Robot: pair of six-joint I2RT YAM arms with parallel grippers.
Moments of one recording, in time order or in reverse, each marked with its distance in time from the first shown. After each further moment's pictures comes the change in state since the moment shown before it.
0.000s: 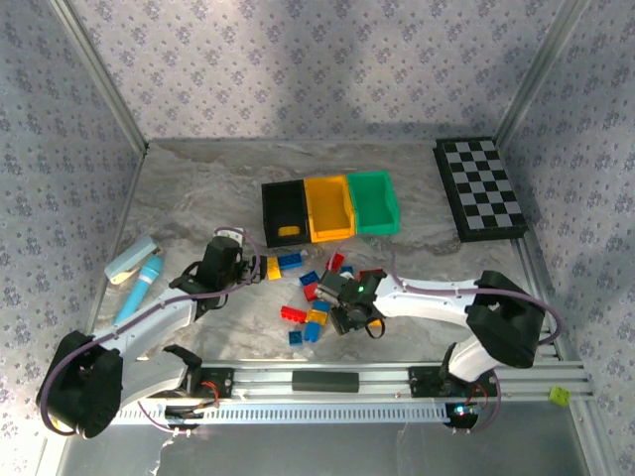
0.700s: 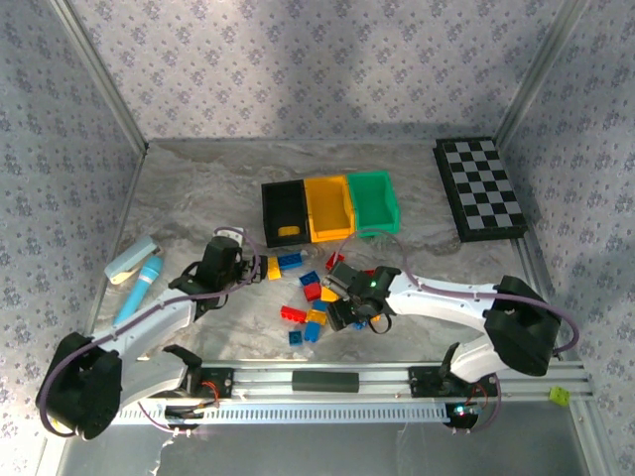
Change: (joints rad) left arm 0.000 -0.005 0.000 0.001 0.014 -0.007; right arm -0.058 -0.091 -0.023 0.043 -0.080 -0.033
